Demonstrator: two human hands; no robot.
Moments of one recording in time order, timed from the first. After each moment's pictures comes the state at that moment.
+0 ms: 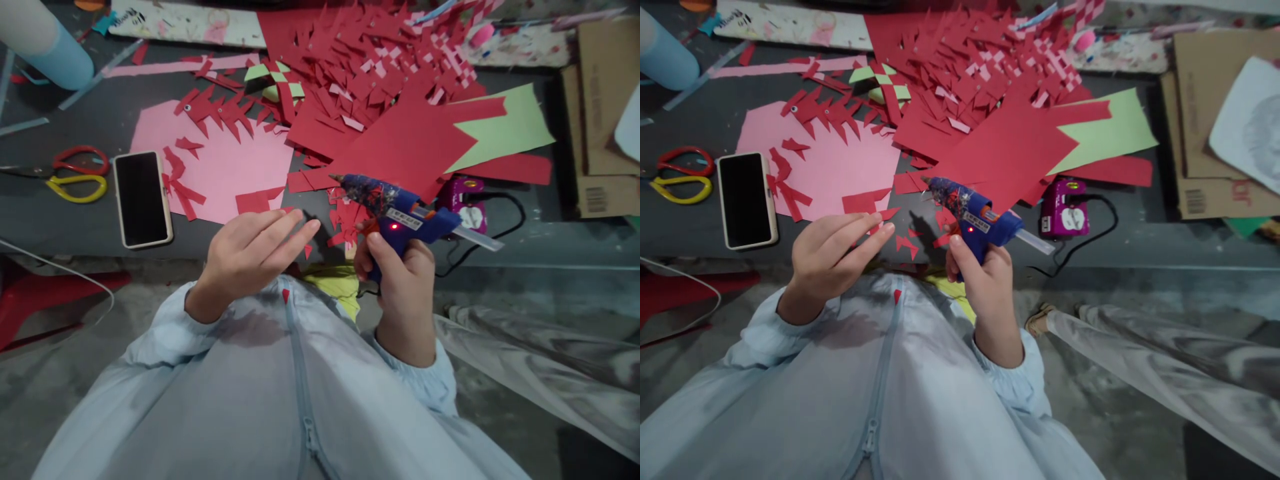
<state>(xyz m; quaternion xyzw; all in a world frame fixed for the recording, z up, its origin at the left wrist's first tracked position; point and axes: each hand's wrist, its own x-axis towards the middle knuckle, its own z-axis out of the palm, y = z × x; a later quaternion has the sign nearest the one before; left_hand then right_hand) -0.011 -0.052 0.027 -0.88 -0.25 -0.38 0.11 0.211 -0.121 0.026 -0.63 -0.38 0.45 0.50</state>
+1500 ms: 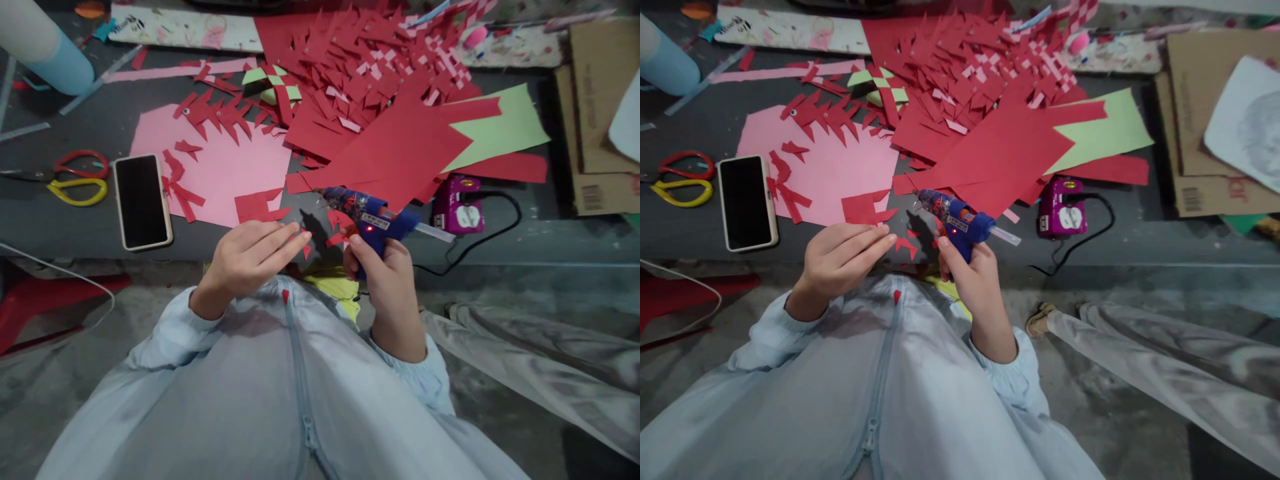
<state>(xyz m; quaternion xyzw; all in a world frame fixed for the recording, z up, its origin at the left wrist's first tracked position) -0.015 -0.054 0.009 -0.90 -0.23 -0.38 0.03 0.205 -0.116 0.024 -0.65 -0.38 0.47 0.46</state>
